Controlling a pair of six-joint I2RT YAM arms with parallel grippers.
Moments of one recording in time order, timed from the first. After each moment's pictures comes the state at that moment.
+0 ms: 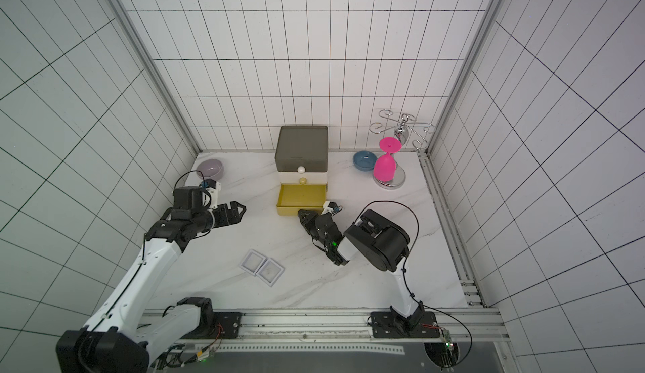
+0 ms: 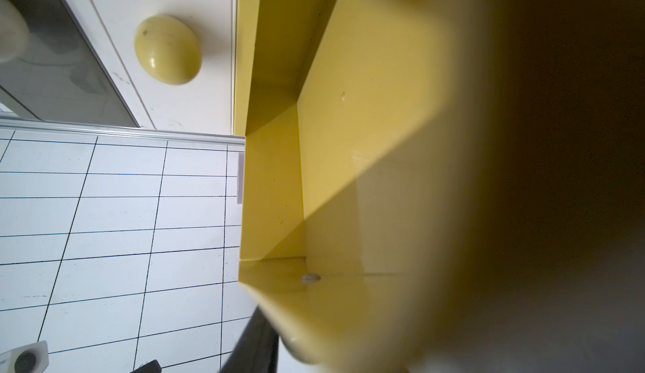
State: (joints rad) left arm -0.03 1.03 0.85 -0.61 0.27 -0.26; right arm 0.90 2.05 0.70 1.10 0.09 1.41
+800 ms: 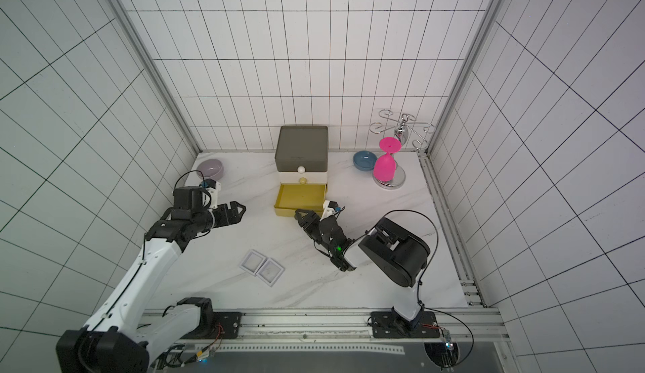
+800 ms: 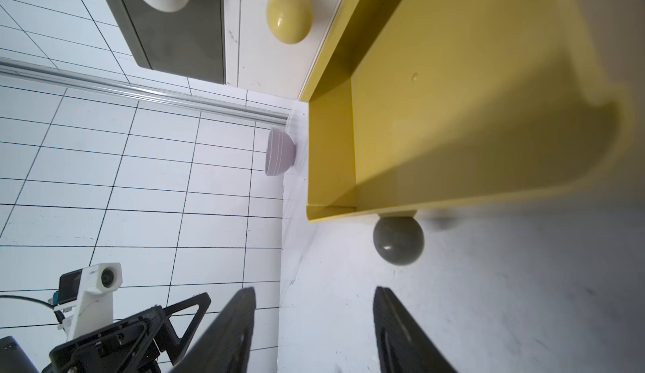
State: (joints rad) left arm -0.03 1.03 0.85 -0.61 0.27 -0.26; right arm 0.94 1.79 0.57 1.01 0.10 1.34
